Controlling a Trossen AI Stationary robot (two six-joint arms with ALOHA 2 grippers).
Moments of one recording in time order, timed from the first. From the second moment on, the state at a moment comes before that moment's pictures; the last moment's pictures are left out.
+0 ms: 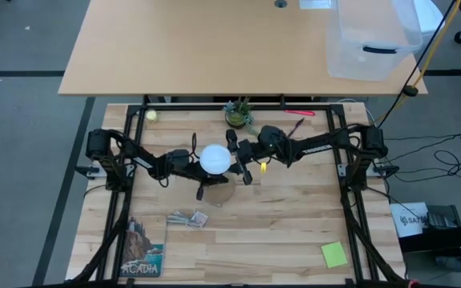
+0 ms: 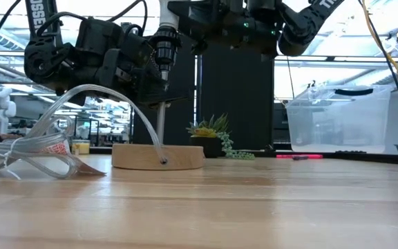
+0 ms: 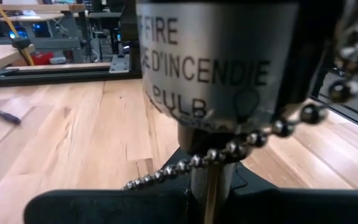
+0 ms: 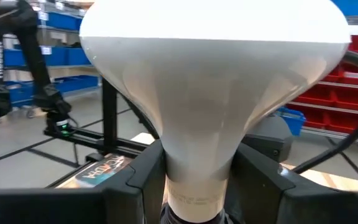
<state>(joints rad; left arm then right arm) 0.09 1.76 0.42 1.17 0.37 0.05 -0.17 1.78 0.99 0.93 -0.53 -0.02</state>
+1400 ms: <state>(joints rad) 0.08 1.76 0.42 1.13 0.53 0.08 -0.17 1.79 1.24 0.52 -0.83 -0.07</state>
